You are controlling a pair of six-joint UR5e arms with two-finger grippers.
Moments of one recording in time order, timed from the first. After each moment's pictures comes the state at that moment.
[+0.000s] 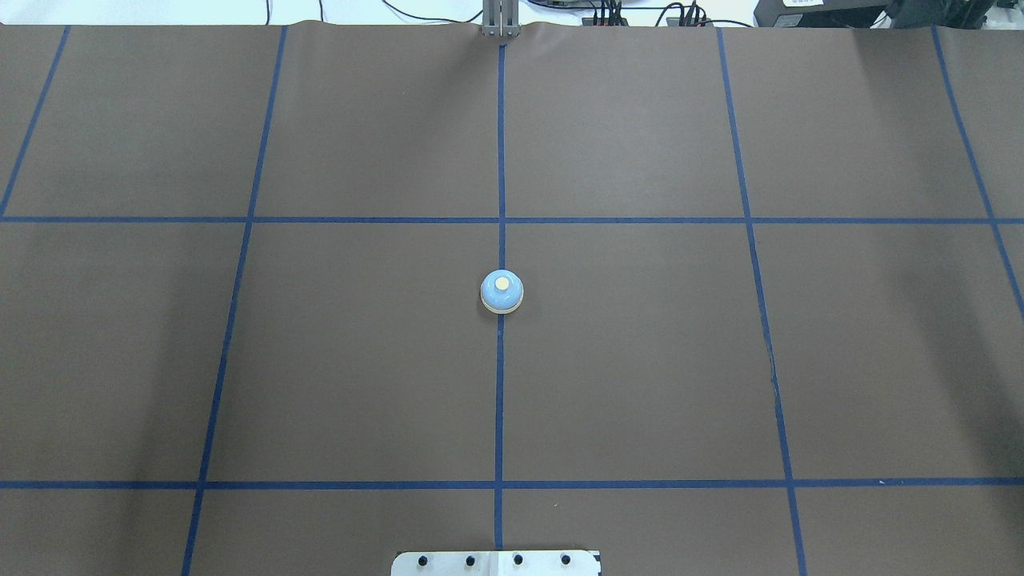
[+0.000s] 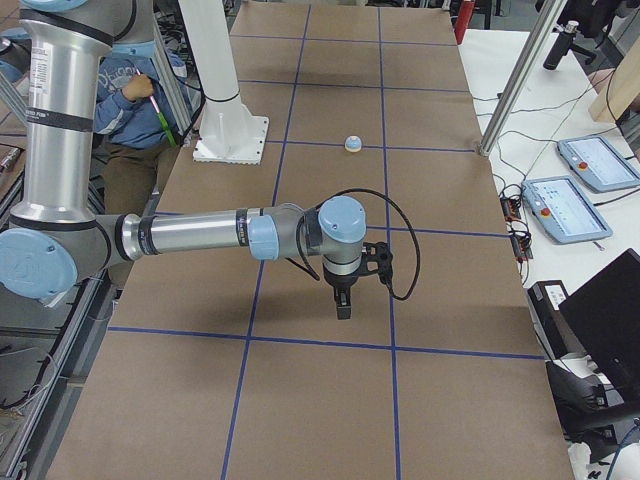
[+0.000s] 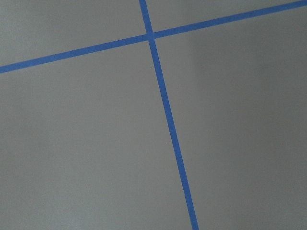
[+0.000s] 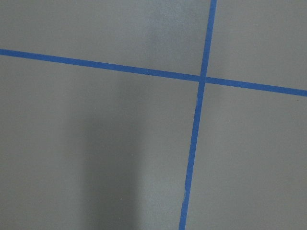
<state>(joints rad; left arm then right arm) -1.60 -1.38 -1.76 -1.56 -2.41 0.27 1.51 -1.73 1.85 -1.57 2.37 0.02</state>
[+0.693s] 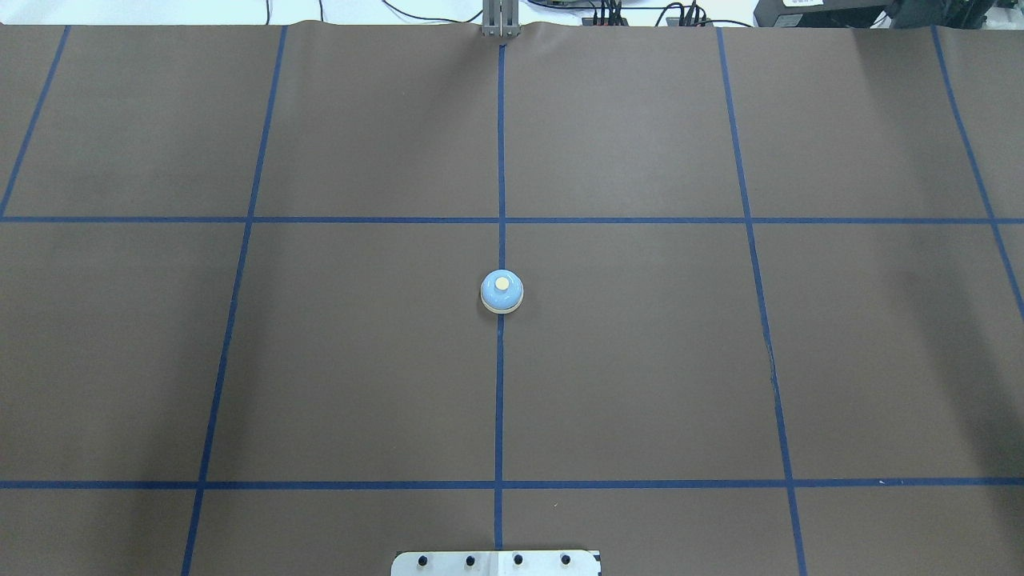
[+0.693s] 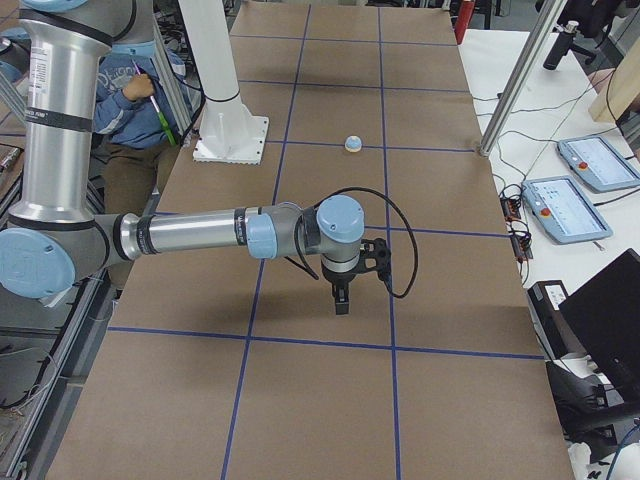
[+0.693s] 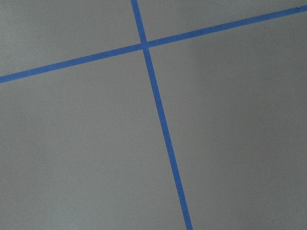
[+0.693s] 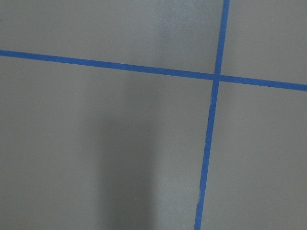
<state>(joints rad) -1.61 -1.37 -1.82 -1.56 -2.41 0.27 1.51 -1.75 1.87 -1.57 2.40 0.01</state>
